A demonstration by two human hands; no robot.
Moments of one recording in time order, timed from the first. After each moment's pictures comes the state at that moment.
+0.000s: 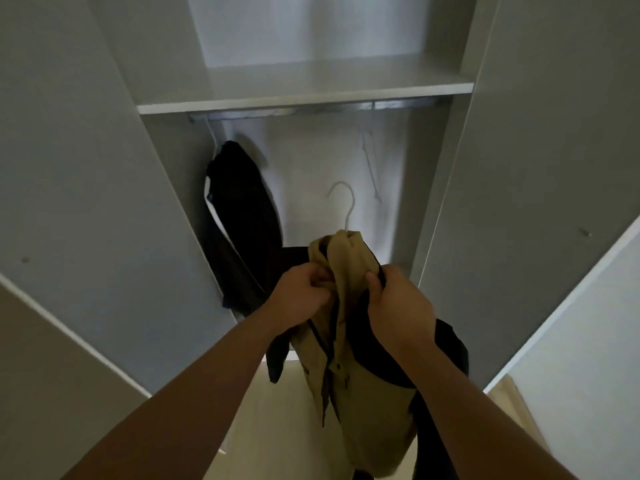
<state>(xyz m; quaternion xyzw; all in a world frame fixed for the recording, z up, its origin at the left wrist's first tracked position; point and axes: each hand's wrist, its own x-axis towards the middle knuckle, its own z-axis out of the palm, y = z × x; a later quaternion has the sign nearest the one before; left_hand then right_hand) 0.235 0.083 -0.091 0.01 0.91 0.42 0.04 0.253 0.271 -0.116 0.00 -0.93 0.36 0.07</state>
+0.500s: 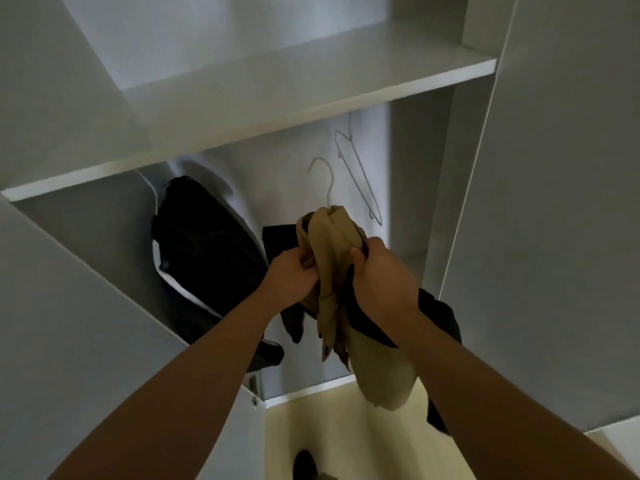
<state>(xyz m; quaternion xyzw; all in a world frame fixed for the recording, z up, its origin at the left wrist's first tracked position) -0.029 0.053 -0.096 0.06 0.92 0.38 0.06 0.027 0.222 -0.094 -0.07 -0.93 0.35 0.09</state>
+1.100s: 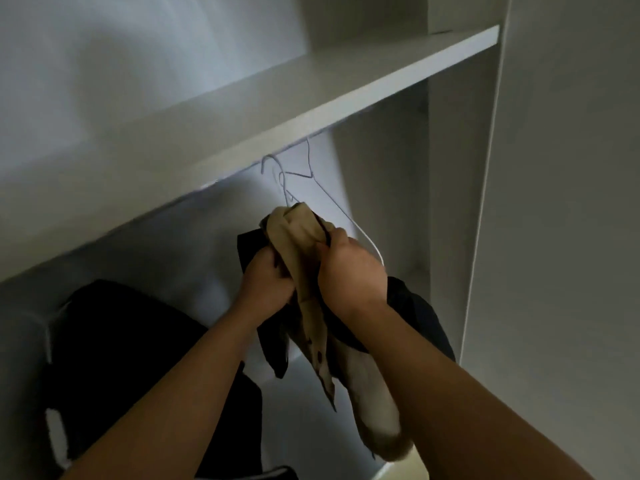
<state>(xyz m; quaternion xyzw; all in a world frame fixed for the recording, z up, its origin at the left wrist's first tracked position) -0.244 0.033 -0.128 0.24 0.88 0.41 0.01 -0.159 0.164 -0.128 -0.19 -0.90 0.30 0.24</state>
